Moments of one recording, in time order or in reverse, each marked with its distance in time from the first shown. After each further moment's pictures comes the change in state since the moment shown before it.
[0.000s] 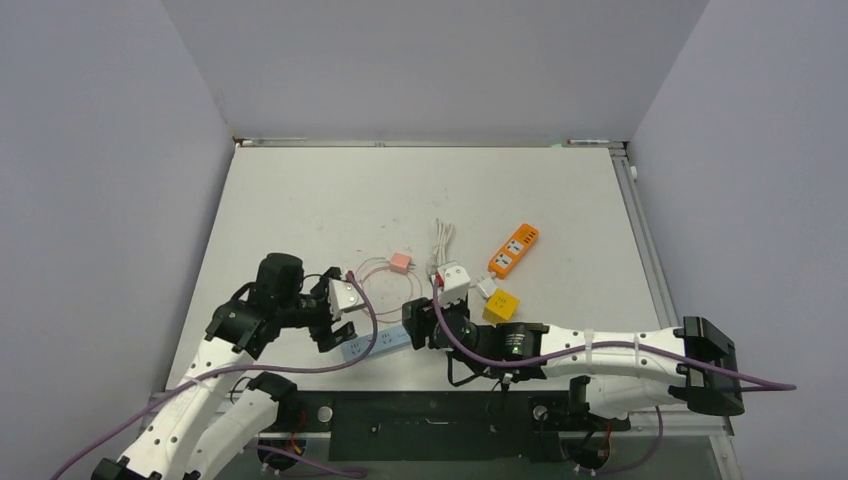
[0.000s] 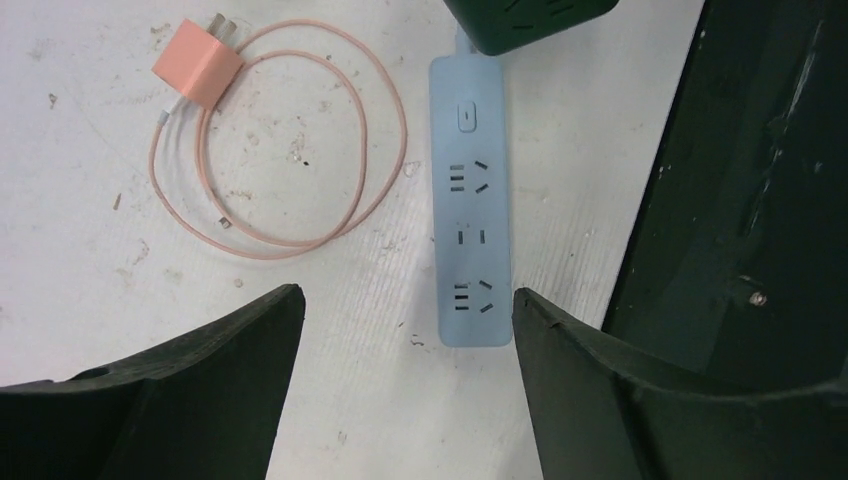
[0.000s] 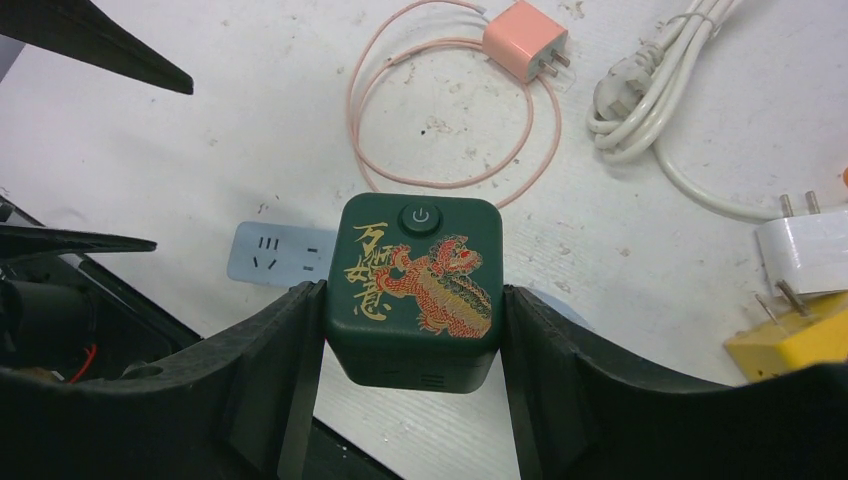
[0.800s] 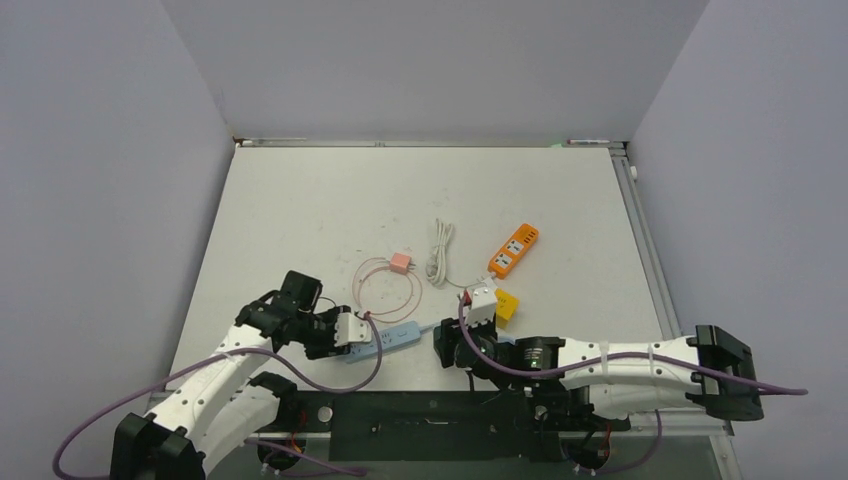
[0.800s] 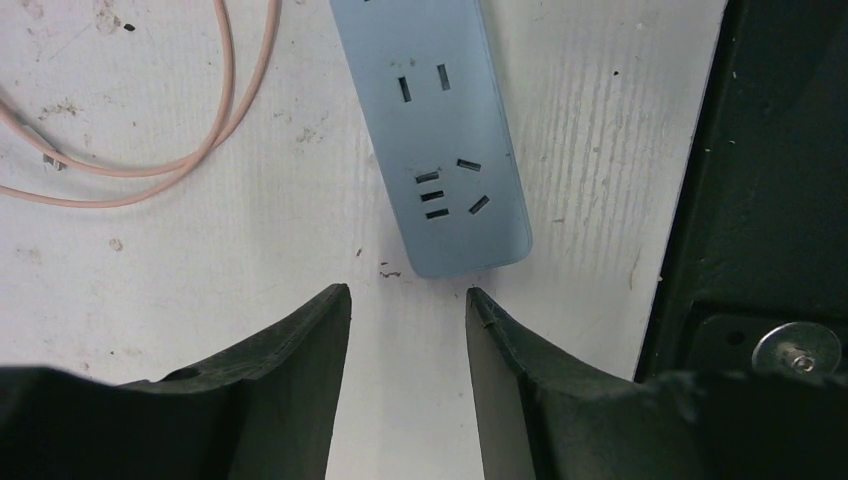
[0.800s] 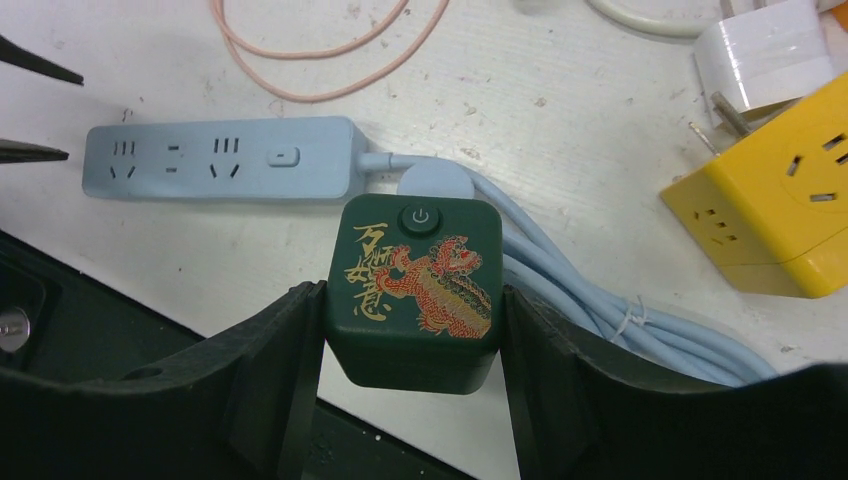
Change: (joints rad) left arm 0.008 0.123 -0.226 -0.008 -0.143 0.430; right arm 0.047 -0.104 -0.206 -0.125 0.026 0.220
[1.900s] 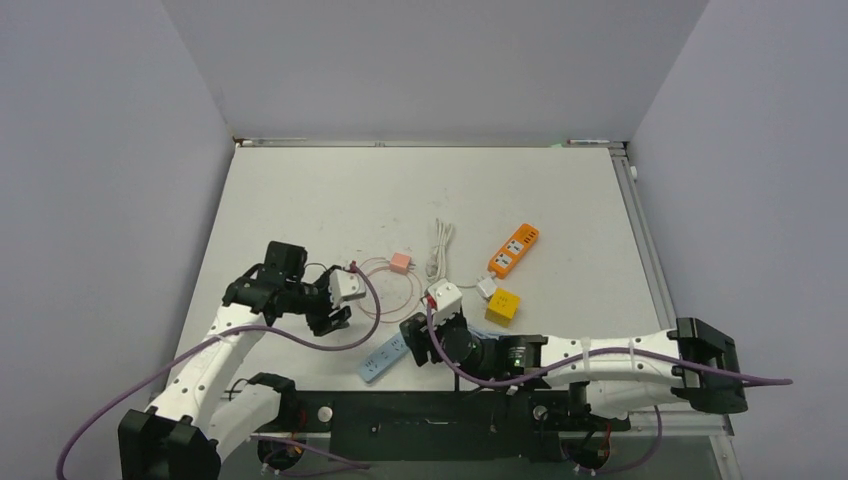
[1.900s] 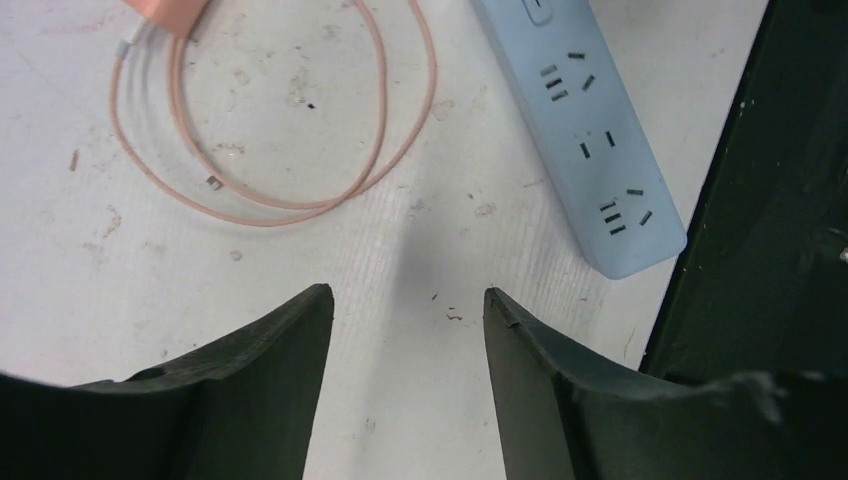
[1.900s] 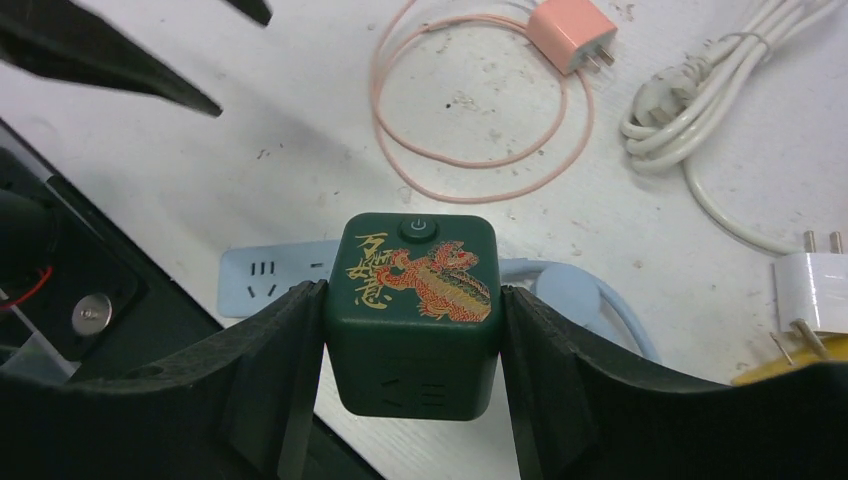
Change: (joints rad) left arm 0.103 0.090 0.179 0.014 0.156 -0.153; right arm -0.023 0.108 0.113 0.244 -0.073 -0.365
